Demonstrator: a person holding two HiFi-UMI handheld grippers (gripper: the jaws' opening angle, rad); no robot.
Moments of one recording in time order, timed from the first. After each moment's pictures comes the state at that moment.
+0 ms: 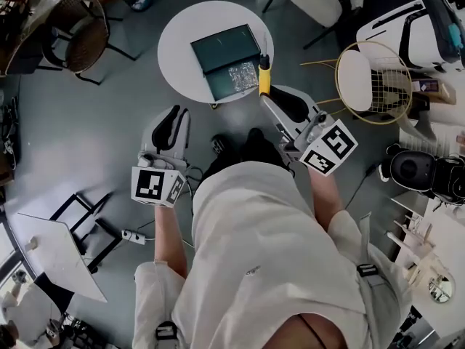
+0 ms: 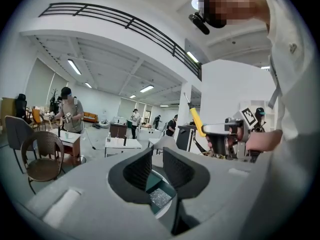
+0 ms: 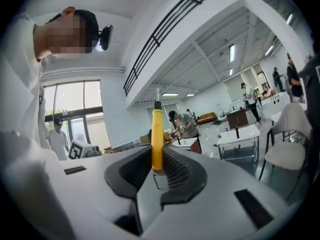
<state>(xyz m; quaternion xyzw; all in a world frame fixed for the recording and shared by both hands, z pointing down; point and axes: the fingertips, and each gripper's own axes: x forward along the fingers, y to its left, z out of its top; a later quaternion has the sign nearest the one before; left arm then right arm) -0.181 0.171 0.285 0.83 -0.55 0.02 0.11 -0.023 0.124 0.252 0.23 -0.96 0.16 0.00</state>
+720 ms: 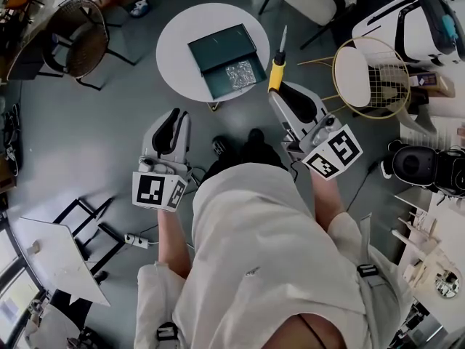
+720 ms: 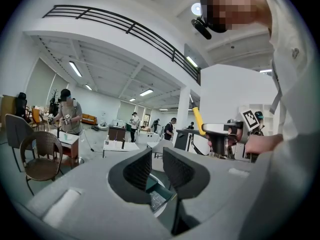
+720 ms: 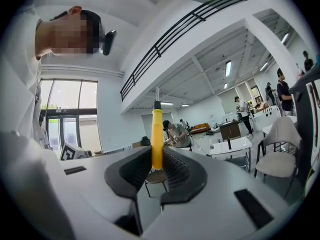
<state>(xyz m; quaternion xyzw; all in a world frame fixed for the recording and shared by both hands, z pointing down) -0.169 0.193 0.266 0.83 -0.55 0.00 0.10 0.003 0.140 0.220 0.28 -0.95 0.12 -0.03</state>
